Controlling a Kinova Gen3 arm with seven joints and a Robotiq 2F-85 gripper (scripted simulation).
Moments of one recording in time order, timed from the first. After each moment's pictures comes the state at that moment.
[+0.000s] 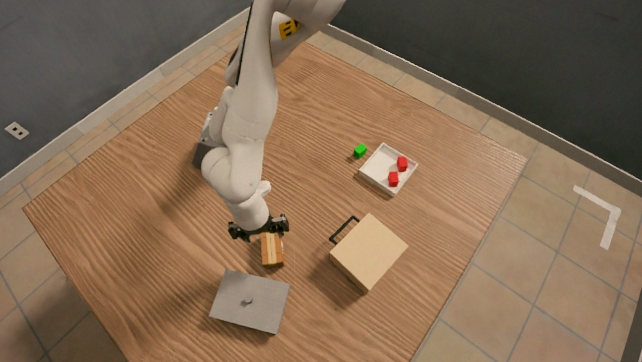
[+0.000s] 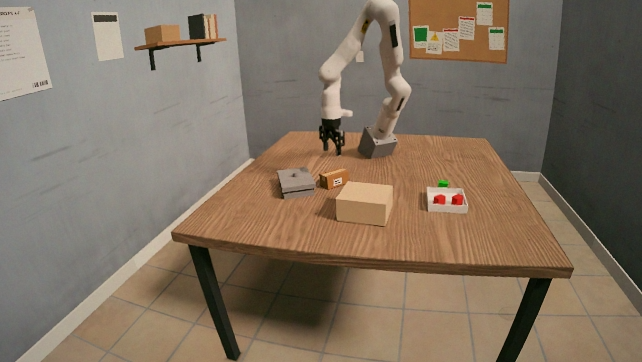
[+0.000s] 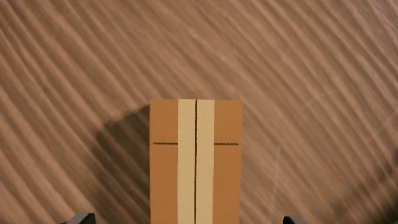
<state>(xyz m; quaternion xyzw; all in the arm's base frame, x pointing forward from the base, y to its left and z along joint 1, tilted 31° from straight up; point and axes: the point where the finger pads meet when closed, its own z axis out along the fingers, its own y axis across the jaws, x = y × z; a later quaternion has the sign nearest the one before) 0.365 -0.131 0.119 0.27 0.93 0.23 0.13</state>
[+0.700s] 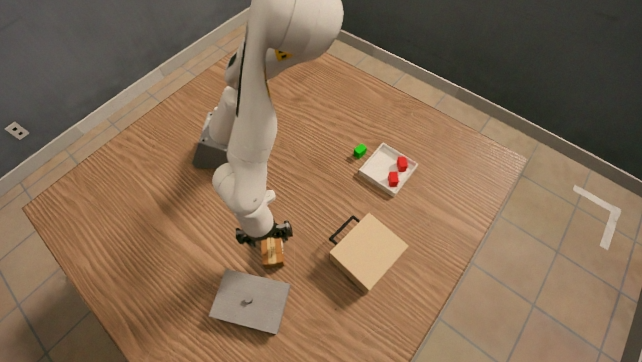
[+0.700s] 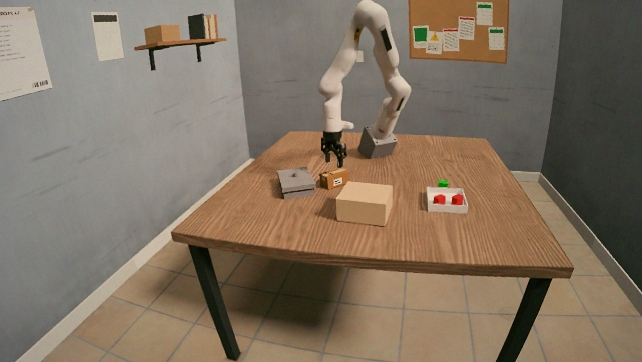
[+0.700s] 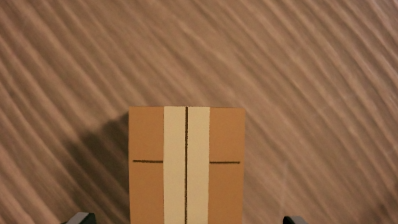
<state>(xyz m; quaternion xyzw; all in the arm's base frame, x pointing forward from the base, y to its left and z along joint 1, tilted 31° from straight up) 0.382 -0.108 0.079 0.26 0.93 0.24 0.13</state>
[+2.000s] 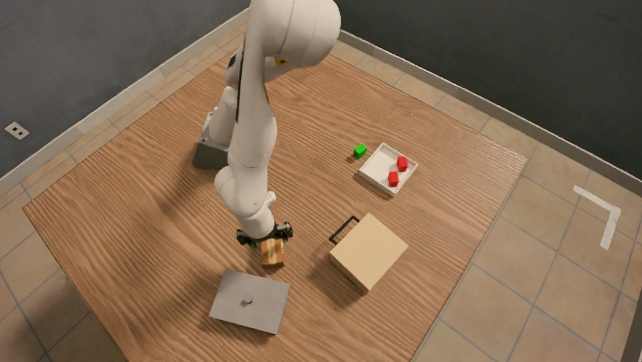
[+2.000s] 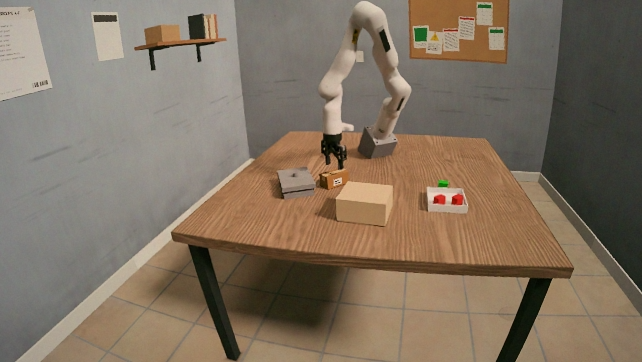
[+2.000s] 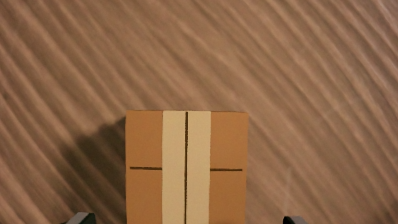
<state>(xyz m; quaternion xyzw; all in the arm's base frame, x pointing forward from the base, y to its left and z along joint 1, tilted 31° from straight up) 0.384 -0.104 0.071 0.26 0.93 0.24 0.13</state>
